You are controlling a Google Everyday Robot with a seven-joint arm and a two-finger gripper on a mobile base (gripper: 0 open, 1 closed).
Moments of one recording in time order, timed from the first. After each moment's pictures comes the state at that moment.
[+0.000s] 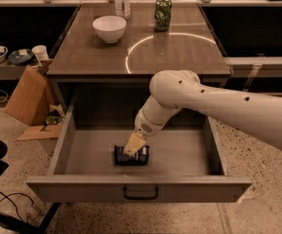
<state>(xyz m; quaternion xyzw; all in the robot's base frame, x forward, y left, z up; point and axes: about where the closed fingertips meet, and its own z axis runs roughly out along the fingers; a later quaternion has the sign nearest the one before) 0.544 0.009 0.656 -0.54 0.81 0.17 0.14</state>
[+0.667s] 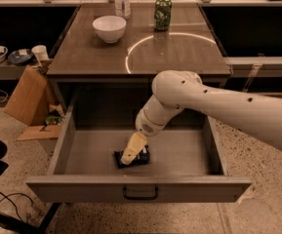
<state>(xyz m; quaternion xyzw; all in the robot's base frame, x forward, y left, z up) 0.543 0.012 0.657 -0.54 0.81 0.18 0.15</state>
